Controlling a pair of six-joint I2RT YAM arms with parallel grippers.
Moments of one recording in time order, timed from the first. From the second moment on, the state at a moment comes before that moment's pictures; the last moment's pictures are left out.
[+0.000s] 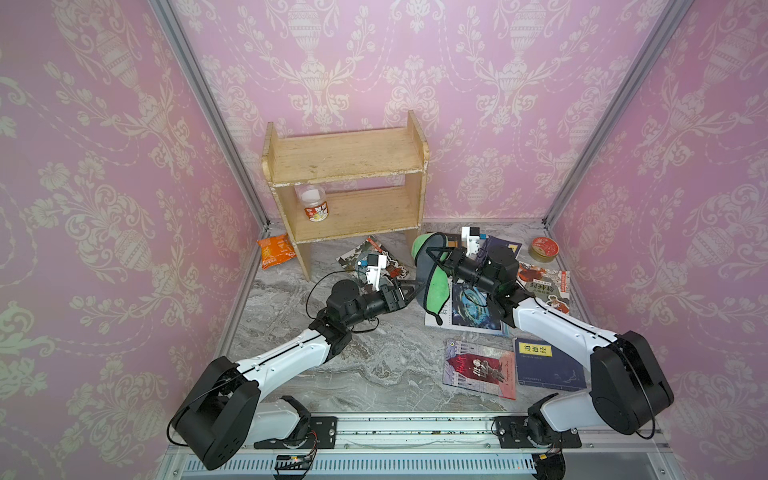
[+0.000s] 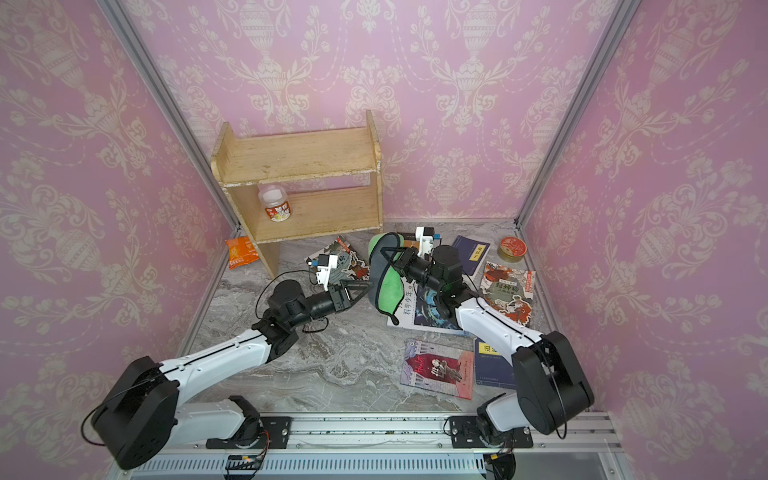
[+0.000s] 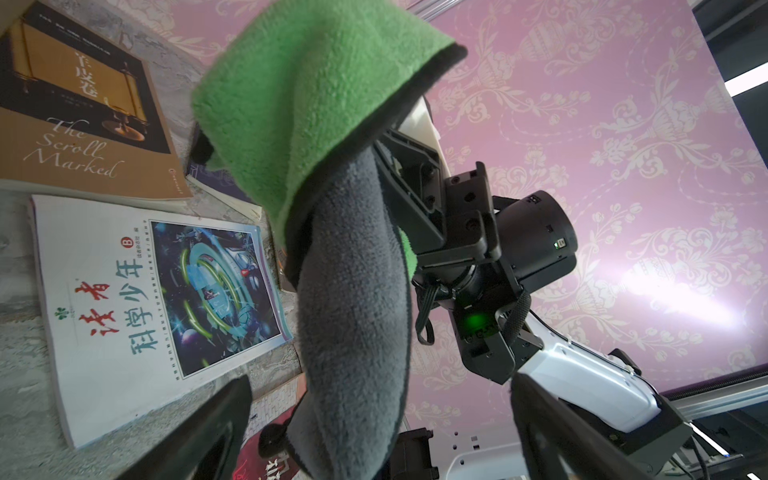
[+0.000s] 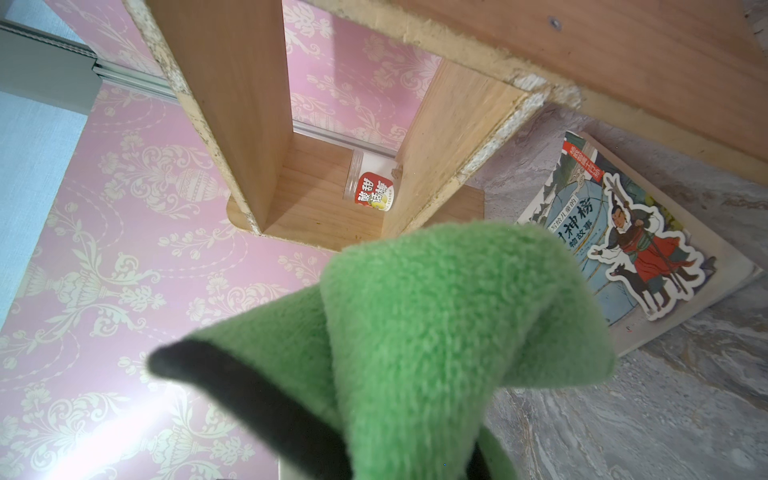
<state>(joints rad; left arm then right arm) -0.63 1.28 0.63 0.65 0.50 -1.07 0.41 1.44 0.87 0.54 -0.47 1.26</state>
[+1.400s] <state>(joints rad) -0.85 1.65 0.83 0.13 0.48 -0.88 0.19 1.21 0.85 -0.77 0.08 0.65</state>
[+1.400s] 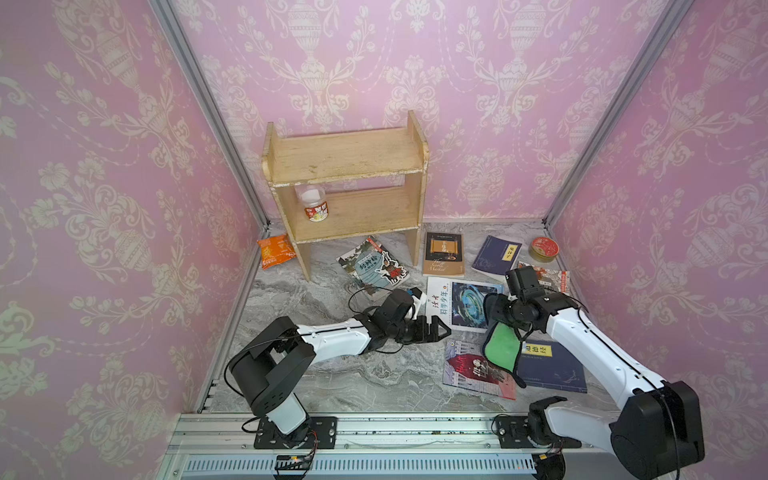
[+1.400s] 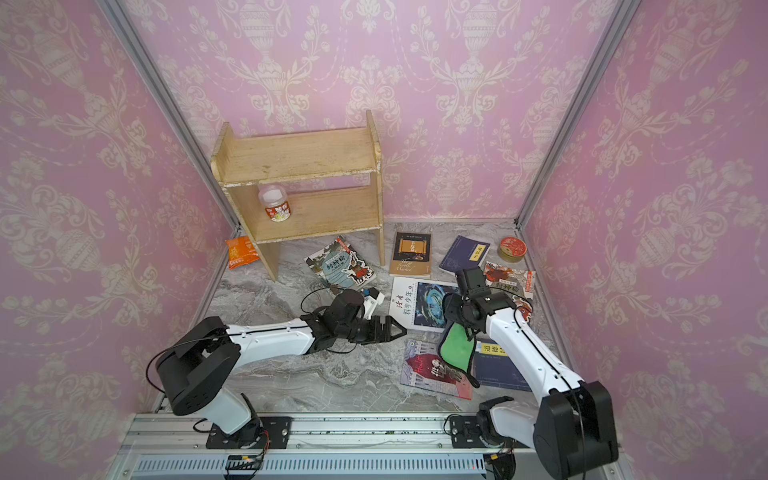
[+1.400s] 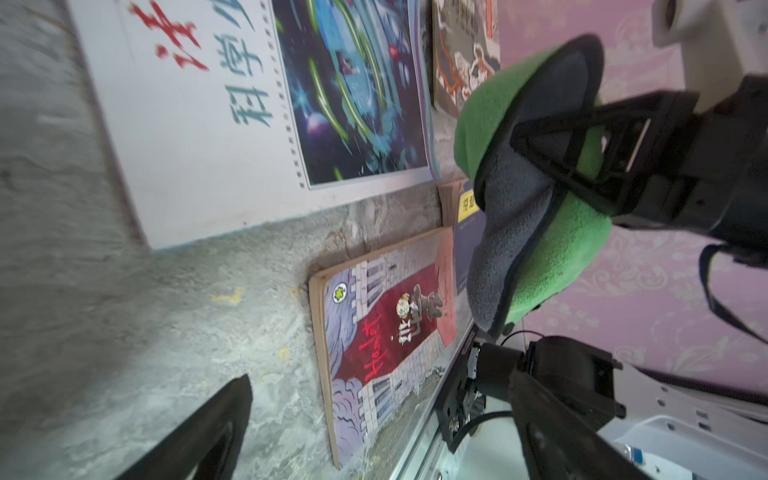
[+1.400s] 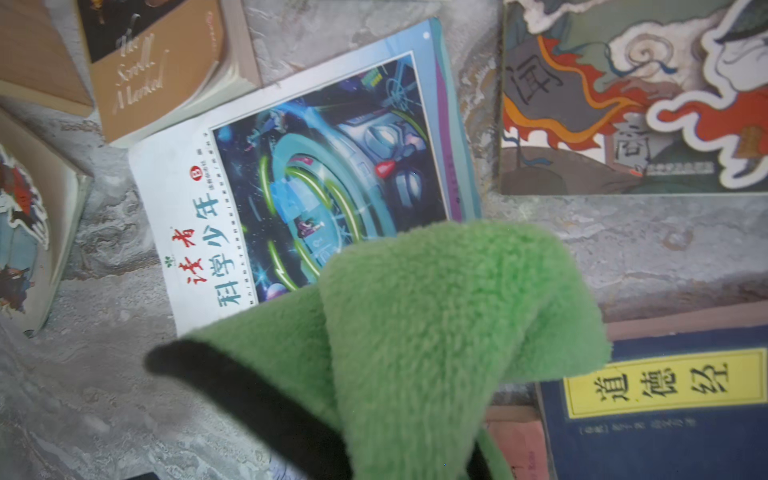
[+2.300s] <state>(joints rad) -0.92 1.86 0.97 0.08 0.54 -0.94 0.35 1.10 0.54 -0.91 0.13 1.06</state>
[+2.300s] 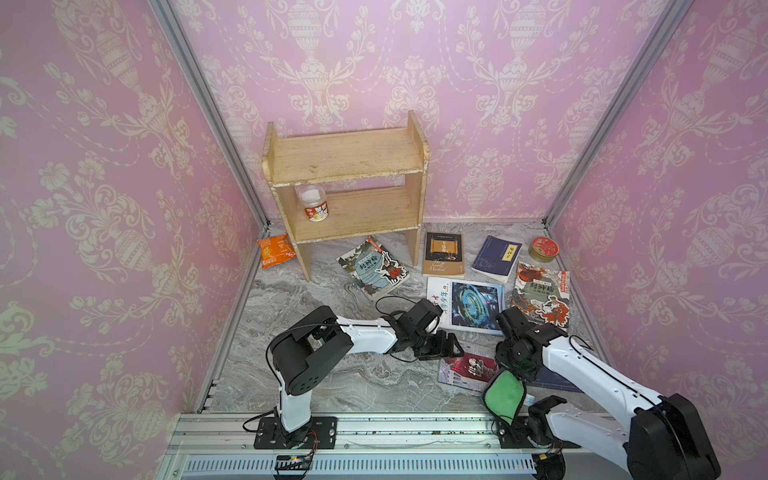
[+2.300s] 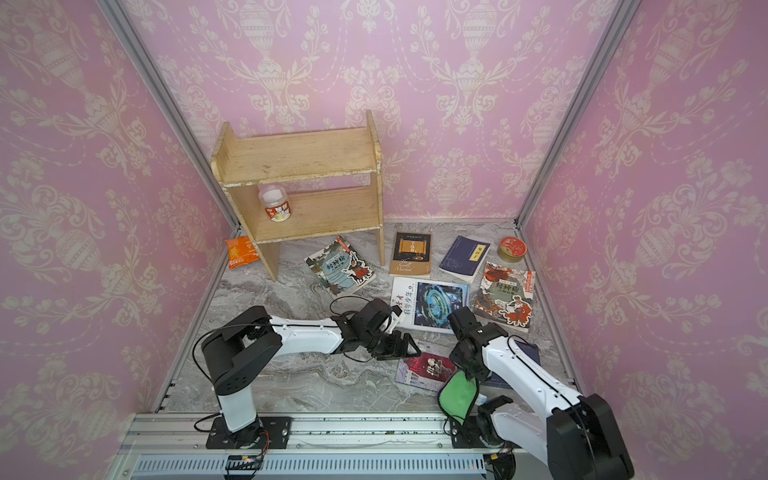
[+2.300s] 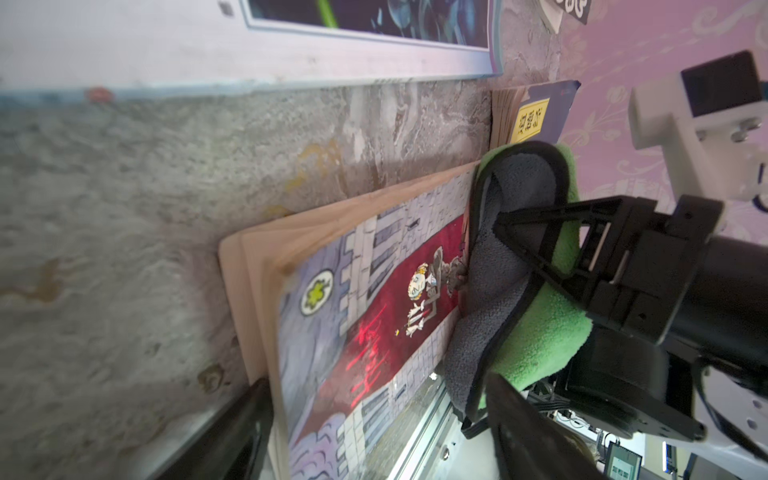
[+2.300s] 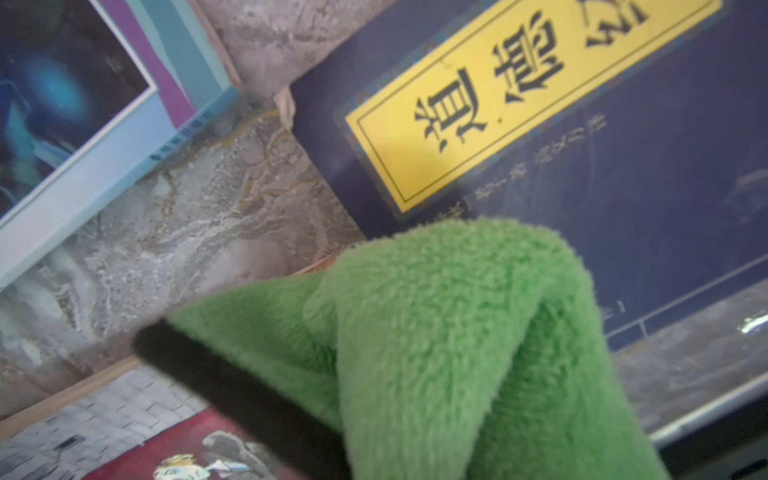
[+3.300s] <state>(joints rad) -0.61 1.37 0.78 -0.36 0.35 -0.85 0.53 1.36 0.89 -0.75 -0.11 0.83</state>
